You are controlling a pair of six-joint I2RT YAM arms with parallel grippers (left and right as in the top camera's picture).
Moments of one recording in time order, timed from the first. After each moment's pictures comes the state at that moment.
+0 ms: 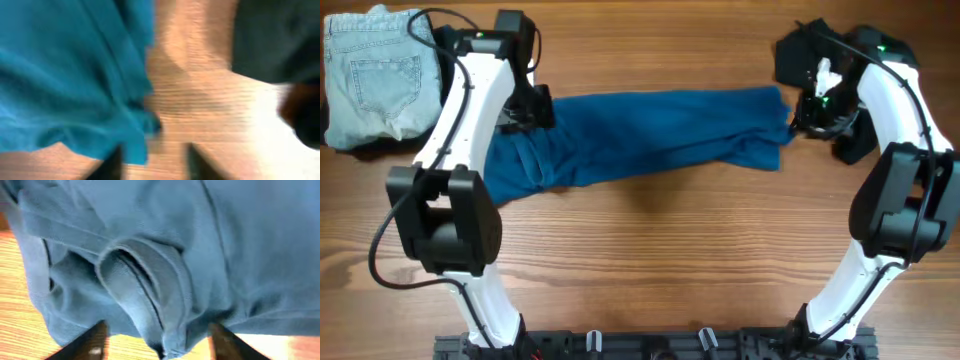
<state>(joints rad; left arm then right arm) -0.08 2.03 1.77 -1.26 -0.07 -0.26 -0.19 2.09 1.66 -1.13 -0.17 0.01</state>
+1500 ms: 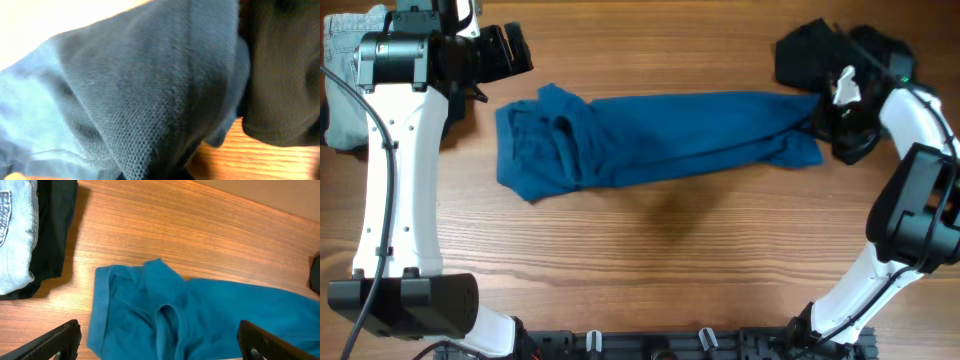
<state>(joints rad) 0.00 1.71 1.89 -1.14 0.10 -0.26 -0.32 2.06 1.49 -0.83 -0.49 -0.02</state>
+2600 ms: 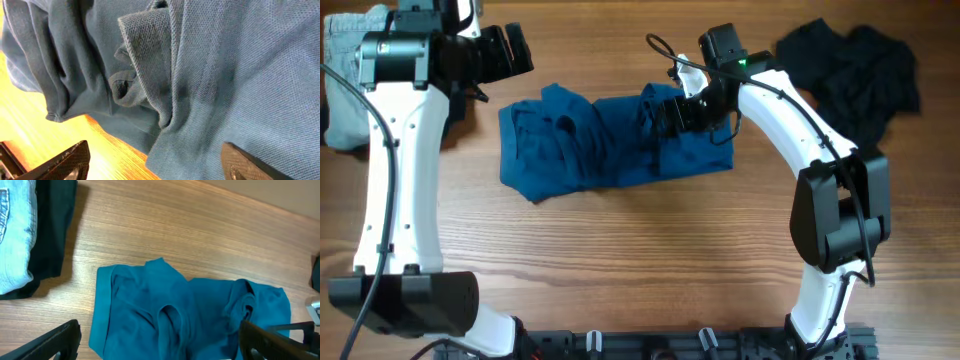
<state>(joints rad) 0.00 1.73 1.89 -1.14 0.10 -0.26 0.32 2.06 1.64 -0.89 -0.49 0.01</state>
